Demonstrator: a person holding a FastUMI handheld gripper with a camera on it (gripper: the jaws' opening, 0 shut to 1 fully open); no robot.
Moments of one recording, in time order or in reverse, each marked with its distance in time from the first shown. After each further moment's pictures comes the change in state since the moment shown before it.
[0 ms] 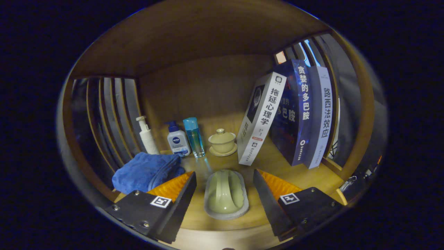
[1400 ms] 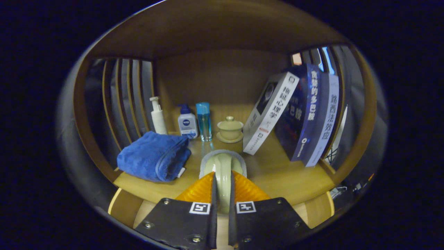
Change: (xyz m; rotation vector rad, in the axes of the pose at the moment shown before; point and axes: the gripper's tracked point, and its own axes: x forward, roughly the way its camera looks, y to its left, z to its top) arm -0.004 0.007 -0.027 -0.121 0.101 0.025
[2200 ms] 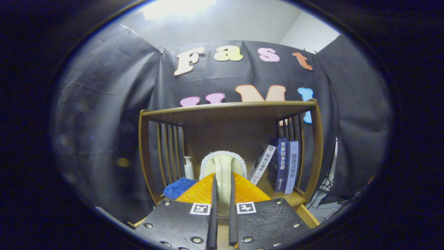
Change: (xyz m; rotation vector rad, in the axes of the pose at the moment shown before) arm -0.208 0.020 0.098 -0.010 -0.488 0.066
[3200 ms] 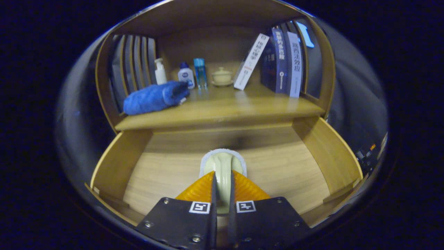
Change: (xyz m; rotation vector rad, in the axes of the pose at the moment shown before) arm -0.038 -0.026 -0.259 0.040 0.607 -0.124
